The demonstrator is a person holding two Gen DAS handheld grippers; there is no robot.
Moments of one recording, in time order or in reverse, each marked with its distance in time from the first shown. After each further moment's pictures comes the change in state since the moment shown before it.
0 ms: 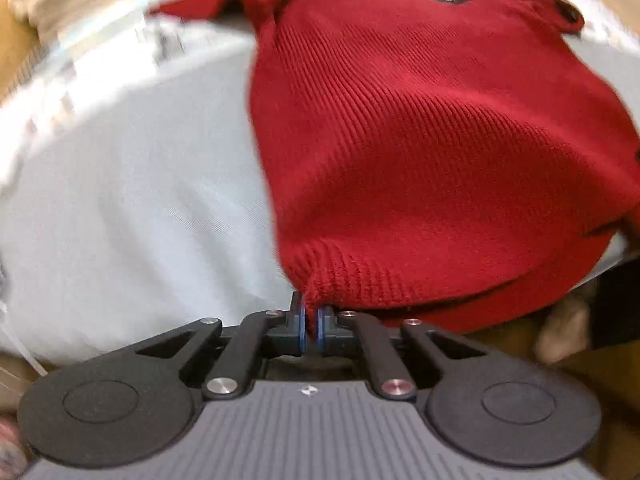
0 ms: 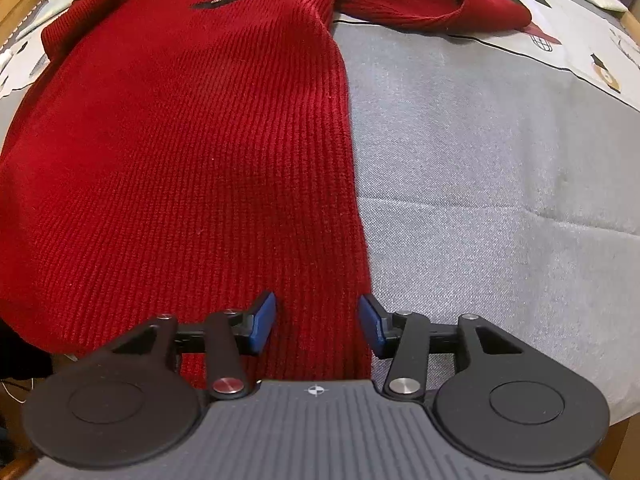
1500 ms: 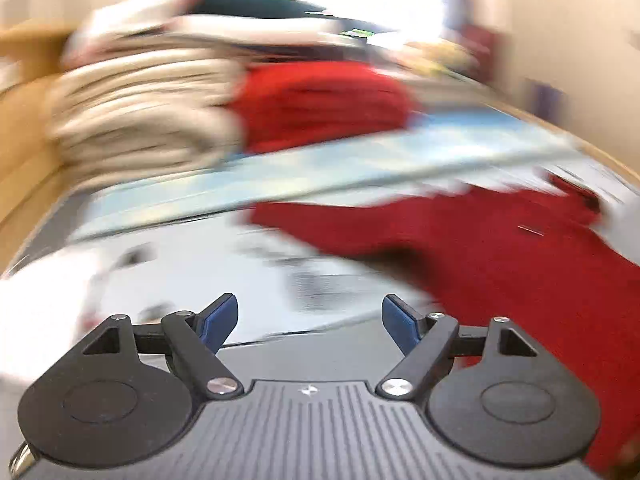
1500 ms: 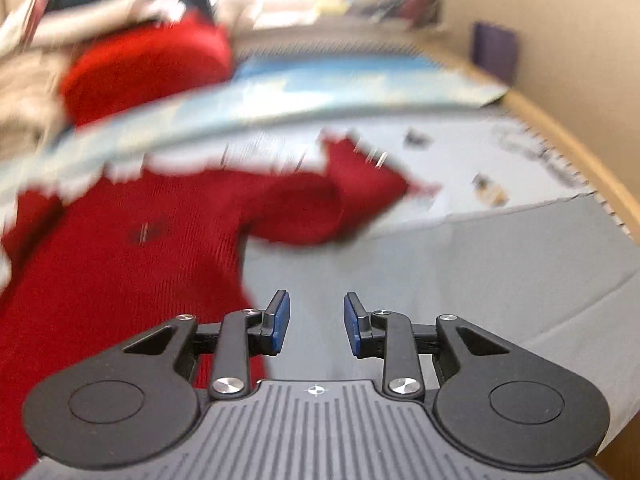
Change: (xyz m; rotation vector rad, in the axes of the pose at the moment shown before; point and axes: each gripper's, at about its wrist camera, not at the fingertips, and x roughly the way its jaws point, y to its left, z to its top) left arm 0.034 0.257 0.053 -0.135 -0.595 -0.046; right arm -0.099 -0.037 0.049 0.254 -0.536 -0.172
